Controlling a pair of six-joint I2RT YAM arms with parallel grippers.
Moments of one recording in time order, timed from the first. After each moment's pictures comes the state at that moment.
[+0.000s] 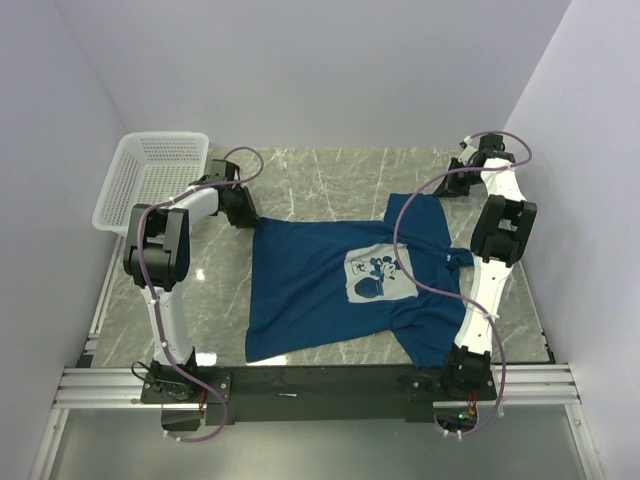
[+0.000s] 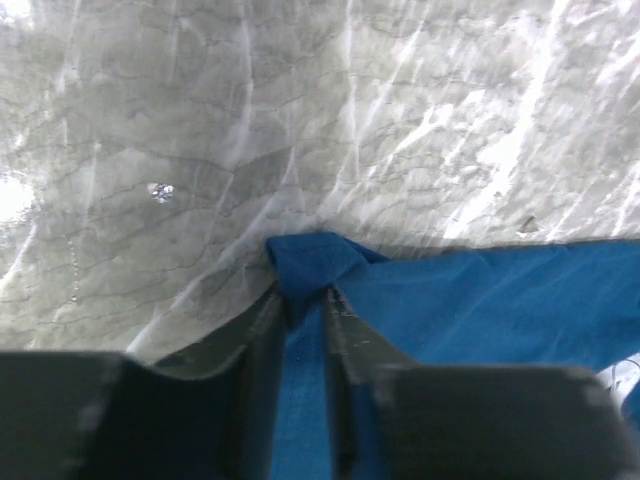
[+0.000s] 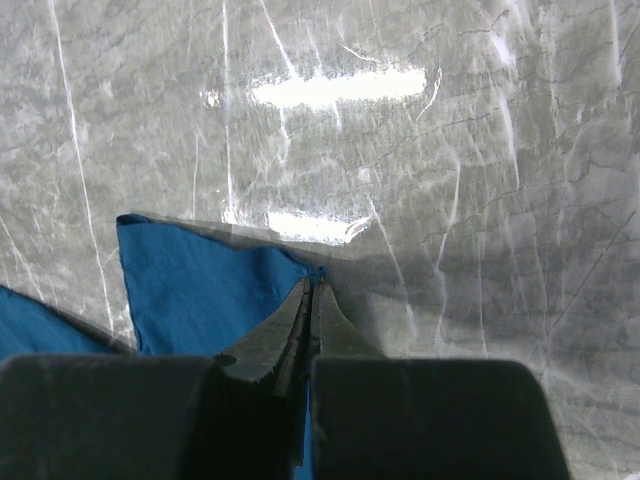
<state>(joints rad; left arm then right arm) -0.15 2.05 1.42 -0.40 0.26 -0.51 -0.26 2.52 2.22 -0.83 -0.54 0.06</state>
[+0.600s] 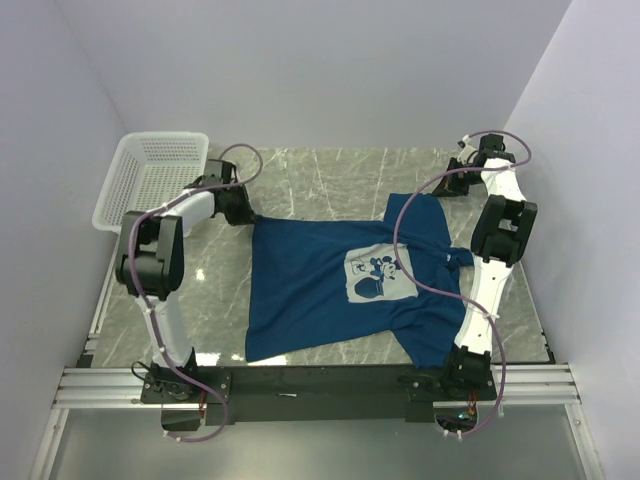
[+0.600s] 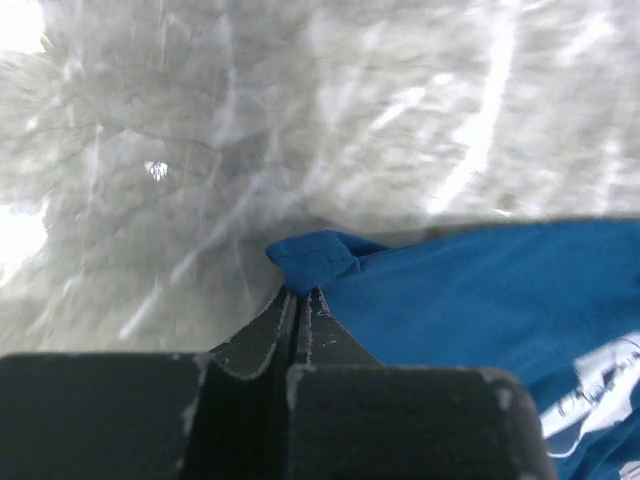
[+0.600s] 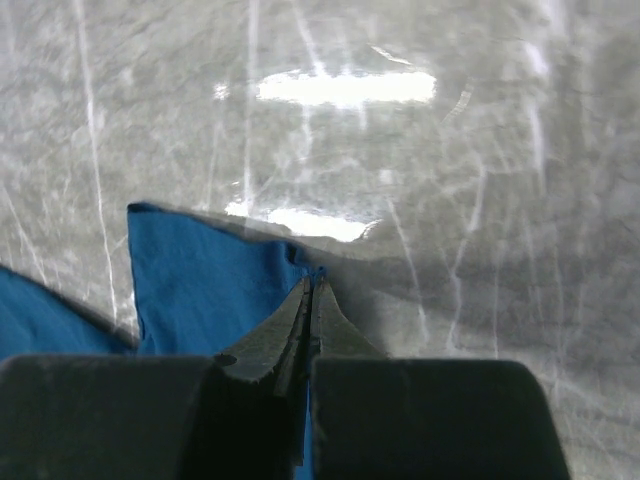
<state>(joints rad) -0.15 2.00 1.36 -0.35 0.26 -0.48 -0.26 2.52 2.22 -0.83 -0.57 0.04</state>
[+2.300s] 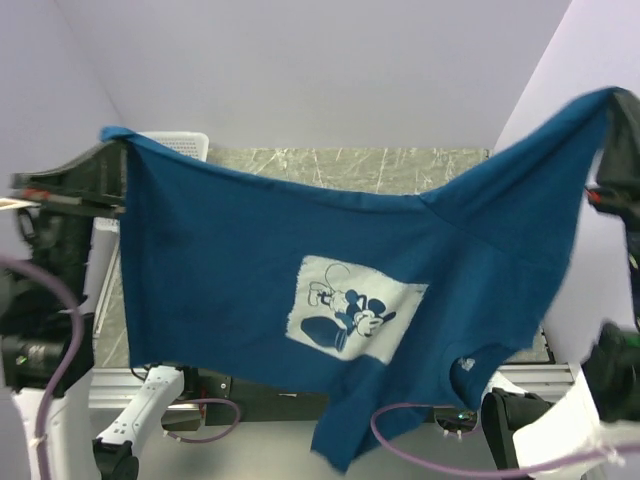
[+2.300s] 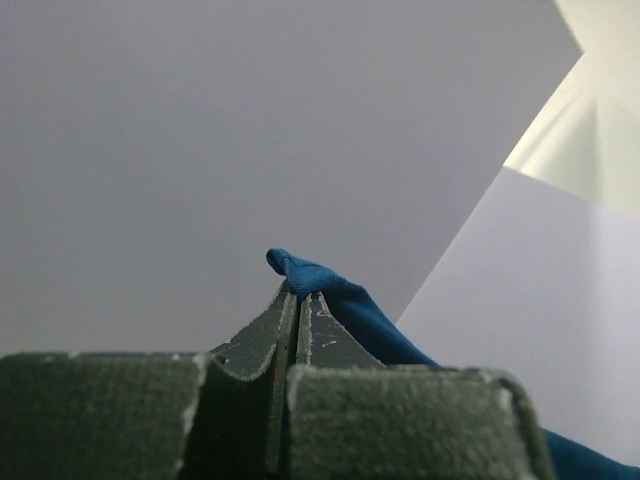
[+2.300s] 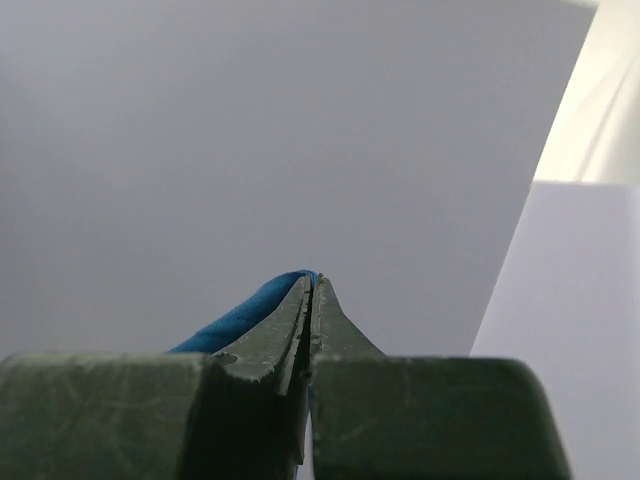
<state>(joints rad) -0.11 0.74 1.58 -0.27 0.05 -0.68 -0.18 1.06 2.39 -0.57 -0.35 -0.04</state>
